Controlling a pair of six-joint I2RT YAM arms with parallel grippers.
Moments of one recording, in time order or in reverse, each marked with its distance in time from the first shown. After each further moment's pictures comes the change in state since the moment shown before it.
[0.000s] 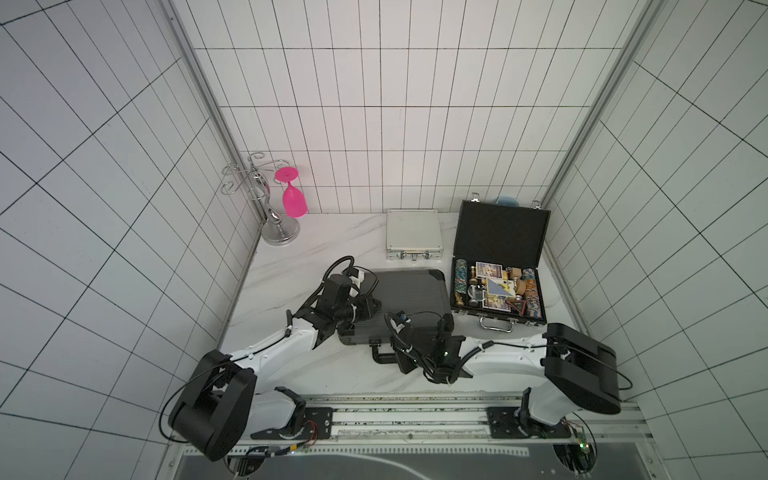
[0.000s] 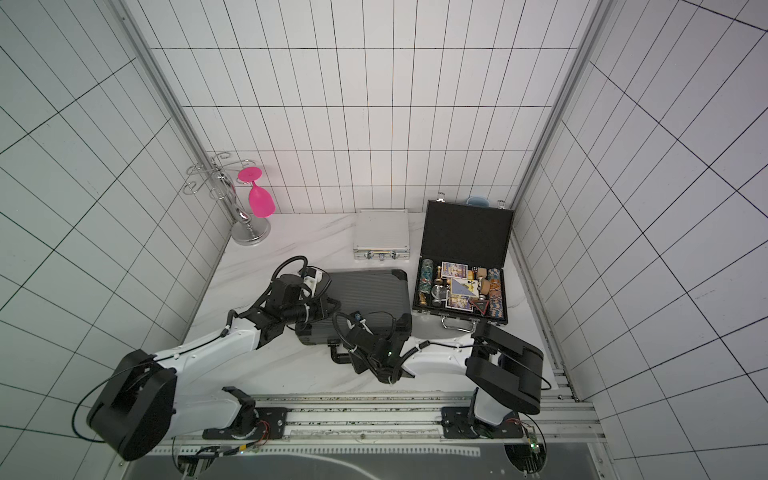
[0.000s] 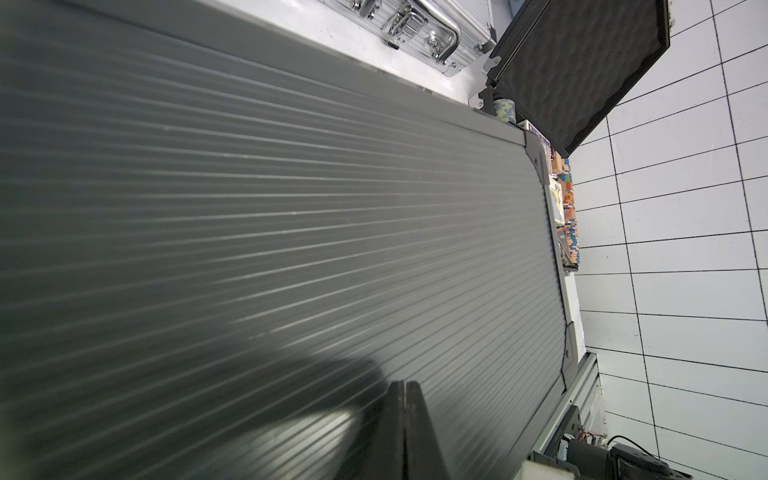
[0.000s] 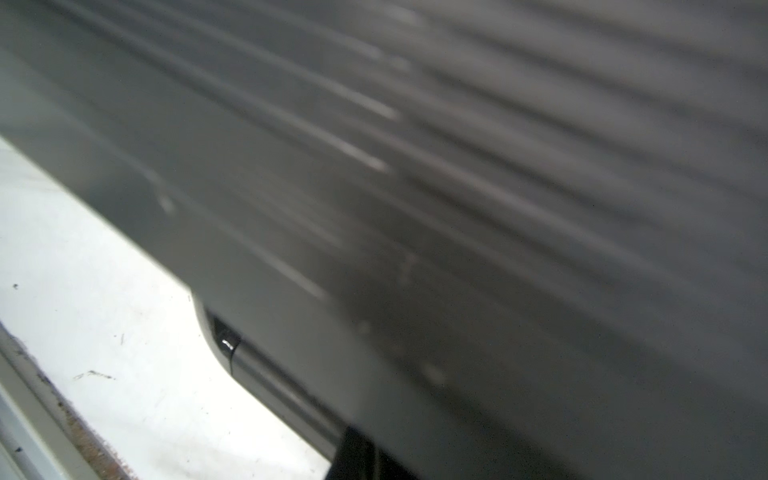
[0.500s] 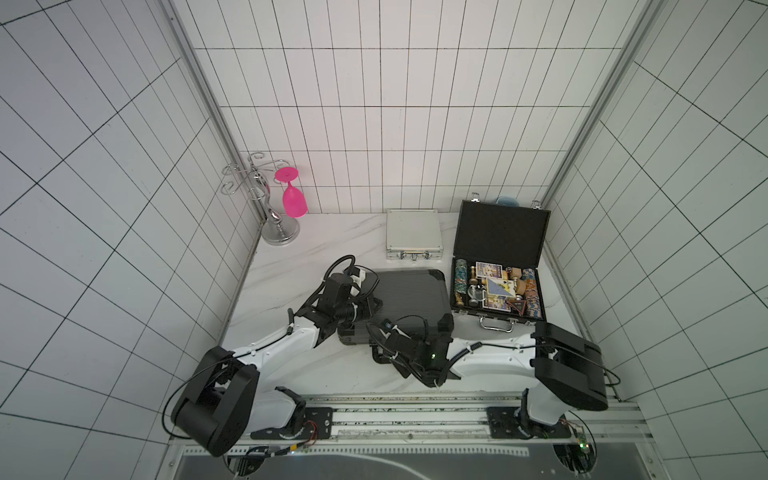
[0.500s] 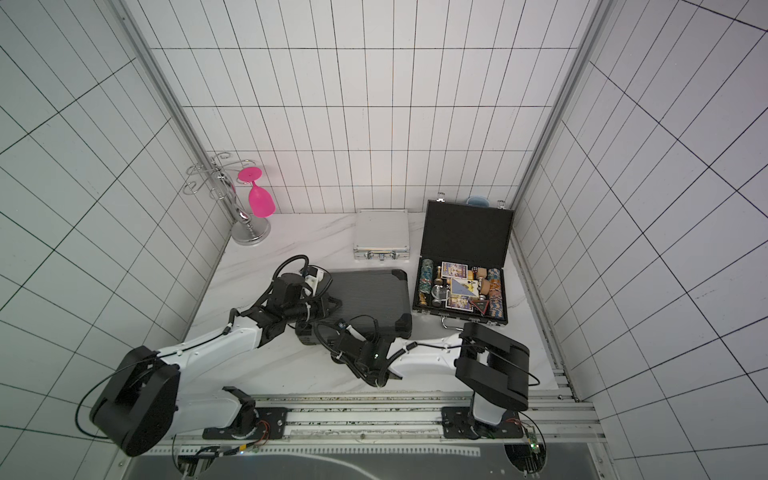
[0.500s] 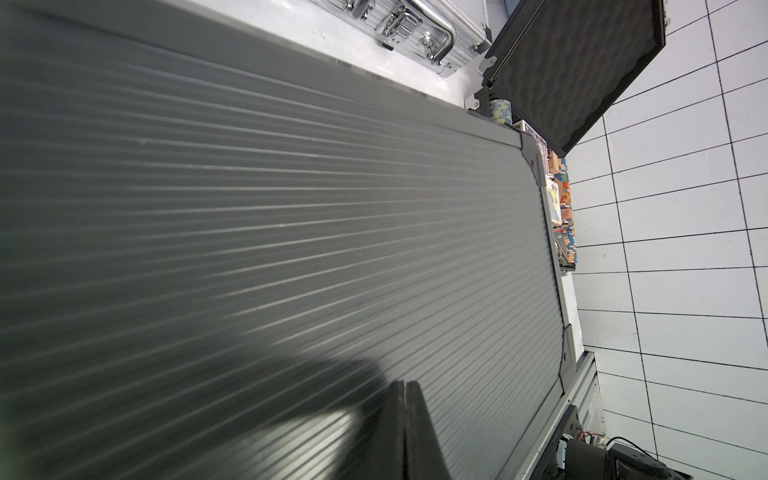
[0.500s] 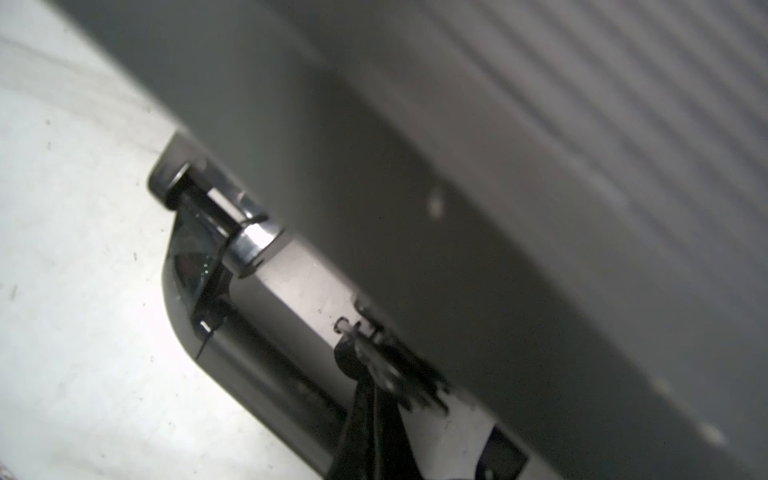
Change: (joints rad) left arm 0.000 0.021 0.004 0.023 0.013 0.005; right arm 0.046 0.066 0.103 -0.144 0.127 -0.267
